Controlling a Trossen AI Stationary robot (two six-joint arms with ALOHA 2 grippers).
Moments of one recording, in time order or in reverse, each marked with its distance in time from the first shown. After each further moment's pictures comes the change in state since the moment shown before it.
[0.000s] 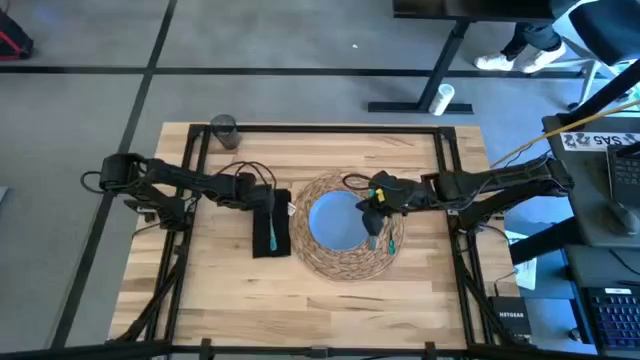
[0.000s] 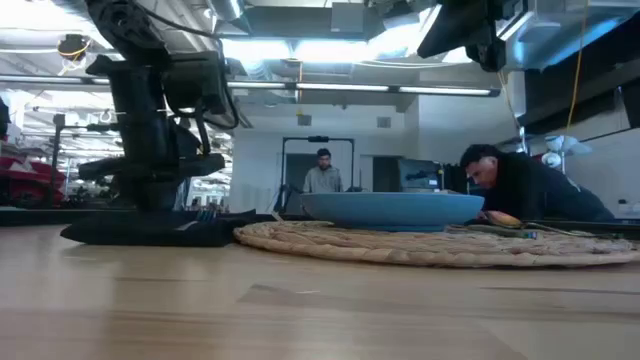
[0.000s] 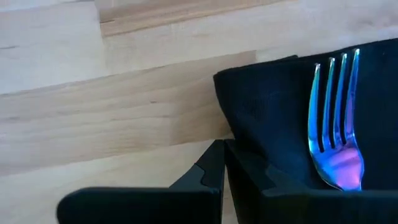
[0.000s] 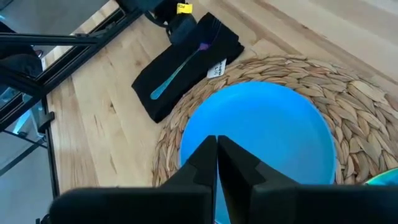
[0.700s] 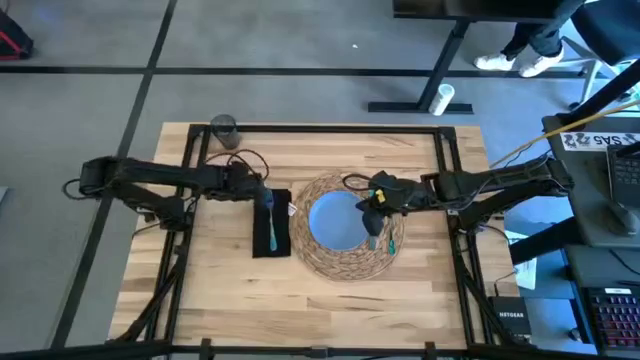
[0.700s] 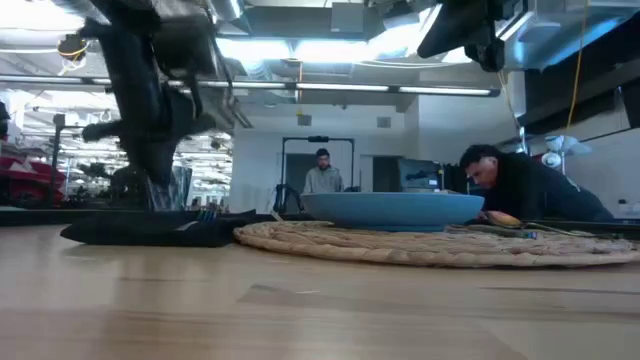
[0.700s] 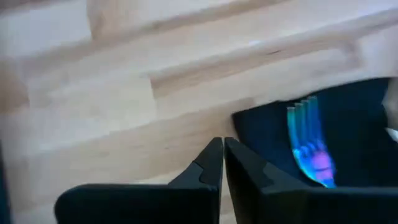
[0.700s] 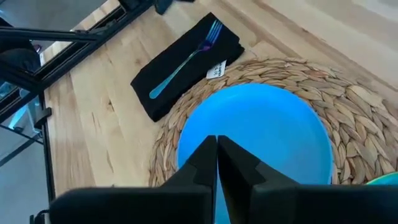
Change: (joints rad) left arm 0.026 -0.244 0.077 -0.238 -0.105 0.188; right arm -0.001 0.000 0.000 0.001 0.001 -0.035
